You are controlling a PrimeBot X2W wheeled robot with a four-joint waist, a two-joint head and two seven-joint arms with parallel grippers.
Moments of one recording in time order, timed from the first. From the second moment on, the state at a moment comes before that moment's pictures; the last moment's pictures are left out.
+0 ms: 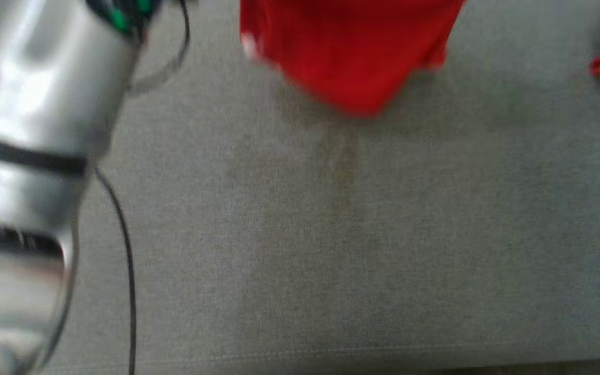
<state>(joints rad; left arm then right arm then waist) -1.27 0.15 -0.59 0.64 -0.98 0.01 0.42 -1.20 -0.51 0.50 0.55 1.08 0.13 0.31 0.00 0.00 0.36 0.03</state>
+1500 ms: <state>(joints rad) -0.51 0.41 -0.77 0.13 -1.52 0.02 0.99 -0.52 -0.89 0.82 0.22 1.45 0.13 0.72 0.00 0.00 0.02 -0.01</state>
